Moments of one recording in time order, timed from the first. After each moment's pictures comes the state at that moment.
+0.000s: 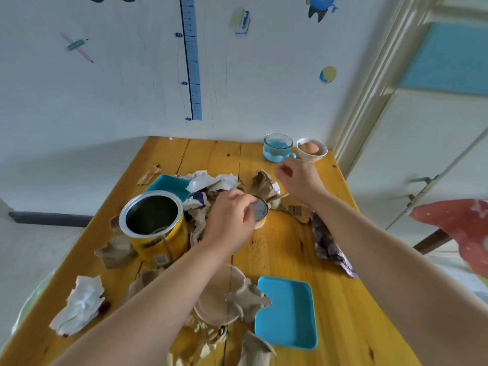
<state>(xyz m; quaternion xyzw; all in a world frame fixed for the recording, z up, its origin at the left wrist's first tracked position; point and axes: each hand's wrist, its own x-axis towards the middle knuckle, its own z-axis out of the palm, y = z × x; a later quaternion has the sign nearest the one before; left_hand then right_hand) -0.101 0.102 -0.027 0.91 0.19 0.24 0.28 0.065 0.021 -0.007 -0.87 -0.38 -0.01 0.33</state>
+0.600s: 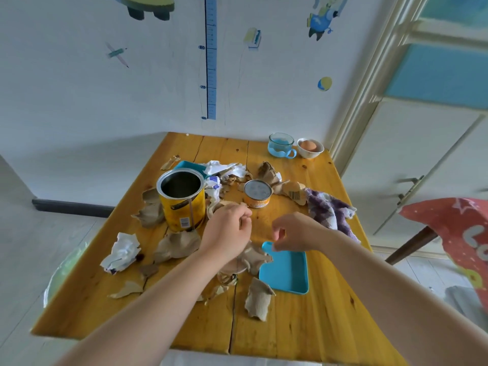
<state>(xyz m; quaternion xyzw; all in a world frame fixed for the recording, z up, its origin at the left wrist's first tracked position) -0.183 0.066 -0.028 0.91 0.20 0.24 0.28 -0.047 -0.049 -0.019 -0.86 -0.47 0.21 0.01</state>
